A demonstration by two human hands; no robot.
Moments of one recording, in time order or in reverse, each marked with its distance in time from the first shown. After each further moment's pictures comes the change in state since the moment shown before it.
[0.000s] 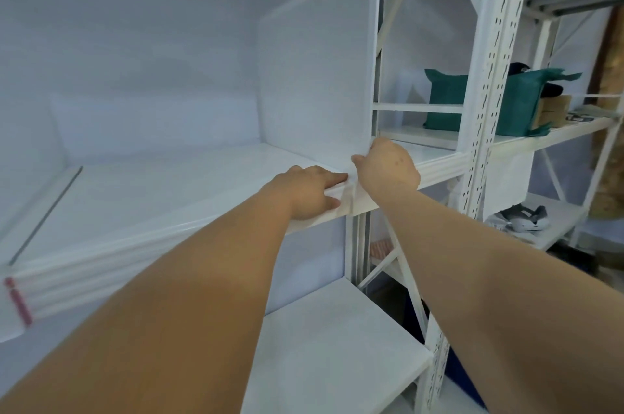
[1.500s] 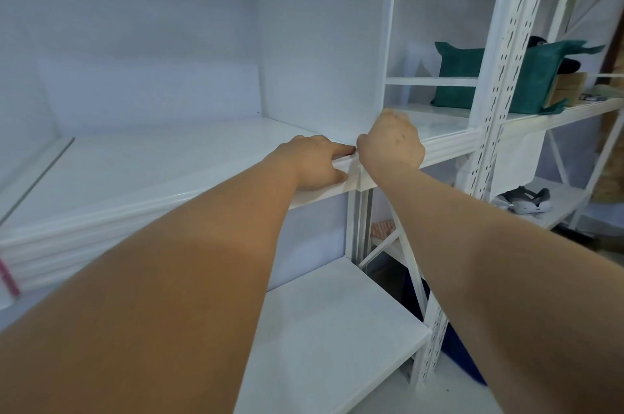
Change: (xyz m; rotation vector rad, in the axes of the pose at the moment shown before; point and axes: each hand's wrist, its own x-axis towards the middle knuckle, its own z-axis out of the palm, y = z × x) left_hand 0.010 -0.006 0.003 0.008 0.045 0.023; right_hand 0.000 0.000 0.020 -0.058 0.111 -0.027
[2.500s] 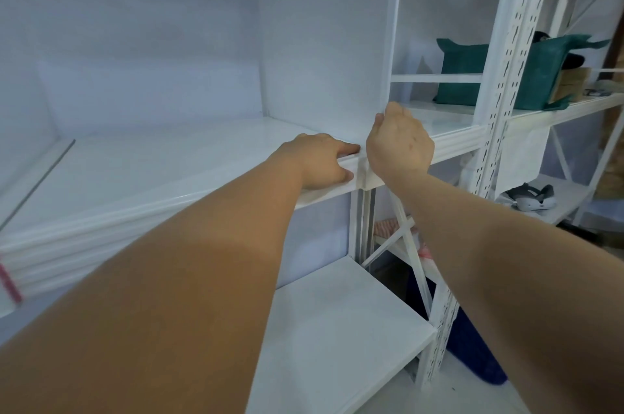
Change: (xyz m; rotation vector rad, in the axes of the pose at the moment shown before) left_hand -0.005 0.002 -0.004 -0.041 0.021 -0.009; right_hand 0.001 0.012 0.007 0.025 0.135 -0.152
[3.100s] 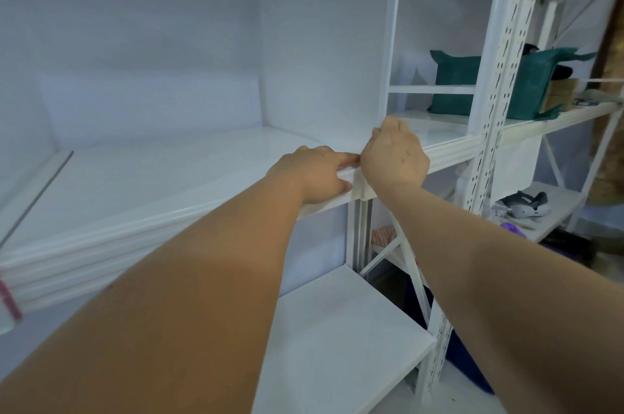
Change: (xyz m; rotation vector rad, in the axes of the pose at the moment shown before) left_hand -0.006 0.003 0.000 0.021 -0.014 0.001; right_hand -0.004 -0.005 0.001 -0.044 -0.019 0.062
